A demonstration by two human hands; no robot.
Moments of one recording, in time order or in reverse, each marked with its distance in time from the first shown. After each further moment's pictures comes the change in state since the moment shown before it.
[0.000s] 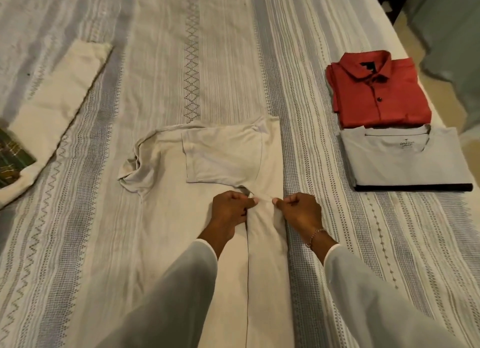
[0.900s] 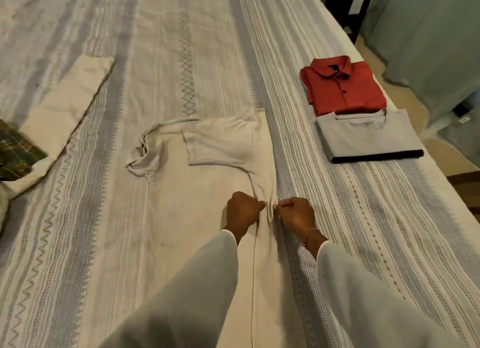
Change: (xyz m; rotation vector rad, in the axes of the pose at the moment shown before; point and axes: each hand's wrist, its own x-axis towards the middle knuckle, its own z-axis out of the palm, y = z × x) left_hand -0.044 -0.068 0.003 0.571 0.038 0.240; right_hand -0.080 0.057 -0.002 0.024 0.043 -0.042
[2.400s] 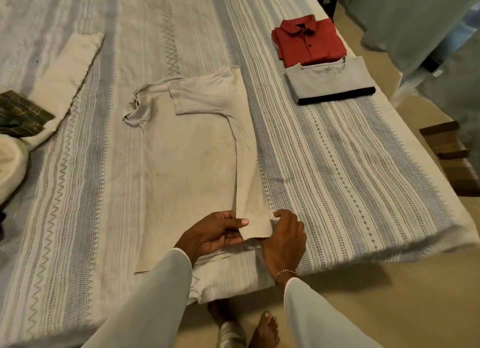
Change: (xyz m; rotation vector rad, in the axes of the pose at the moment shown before) left_hand -0.203 -0.130 -0.016 -0.459 -0.546 -0.330; right_hand -0.236 0.162 0.002 -0.305 0.385 -0.319
